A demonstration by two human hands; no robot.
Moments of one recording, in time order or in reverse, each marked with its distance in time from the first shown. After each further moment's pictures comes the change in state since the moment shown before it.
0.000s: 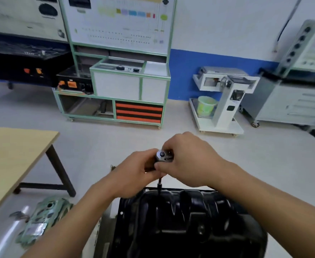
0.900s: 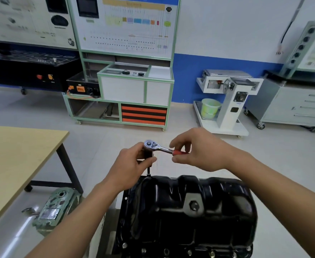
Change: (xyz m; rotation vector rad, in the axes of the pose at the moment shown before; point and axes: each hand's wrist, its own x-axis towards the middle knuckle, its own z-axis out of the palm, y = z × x) left_hand -0.025 -0.023 0.017 0.112 0.389 -0.021; right_hand -0.024 0.041 -0.004 0.176 -0.041 -0.124
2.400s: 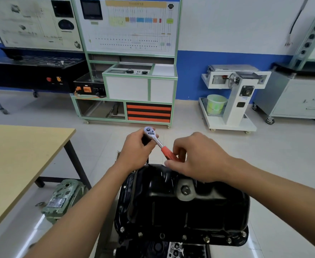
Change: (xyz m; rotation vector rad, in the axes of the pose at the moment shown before) left_hand 0.013 0.025 0.031 -0.046 0.144 -0.094; right_hand -0.048 0.001 0.022 -0.153 0.103 -0.017
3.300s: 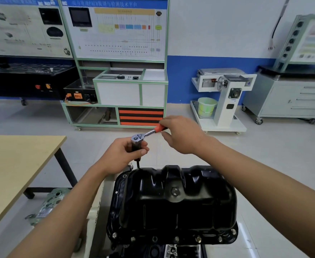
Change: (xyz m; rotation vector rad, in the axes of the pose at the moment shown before) left_hand 0.002 -0.009 -0.025 -0.148 -0.294 -0.078; right_hand 0.061 0.037 0.002 -0.169 0.128 -0.049
